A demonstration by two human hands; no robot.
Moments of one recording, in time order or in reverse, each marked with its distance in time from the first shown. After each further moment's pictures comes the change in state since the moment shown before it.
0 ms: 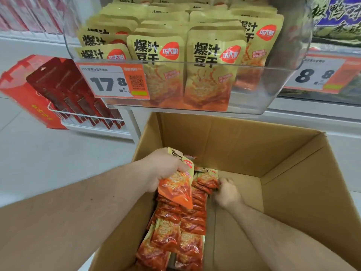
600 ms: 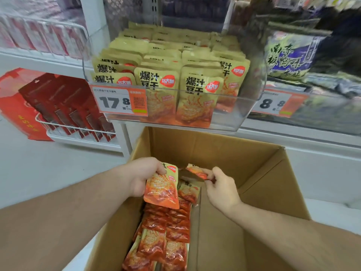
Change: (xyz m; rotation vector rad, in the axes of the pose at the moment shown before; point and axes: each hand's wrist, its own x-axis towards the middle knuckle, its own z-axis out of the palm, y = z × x) left_hand -0.025 0.002 -0.021 -0.137 -0.057 -0.104; right_hand -0.088 -0.054 -0.102 0.240 0.344 -0.327
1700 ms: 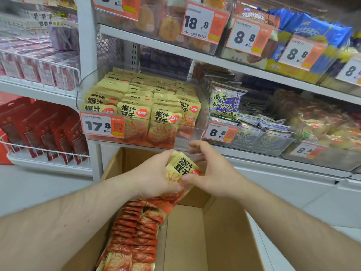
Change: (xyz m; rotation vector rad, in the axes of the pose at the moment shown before) left_hand -0.093 0.014 0.057 0.507 -0.202 0.980; right_hand -0.044 -0.120 -0.170 -0.031 -0.150 -0.272
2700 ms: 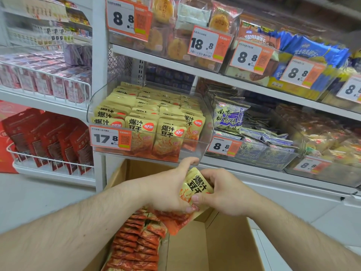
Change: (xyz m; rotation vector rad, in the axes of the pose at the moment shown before) left_hand 0.006 0.022 -0.006 0.388 -0.224 0.082; right_hand -0.005 -0.009 -0.014 -0.009 -0.179 0.075
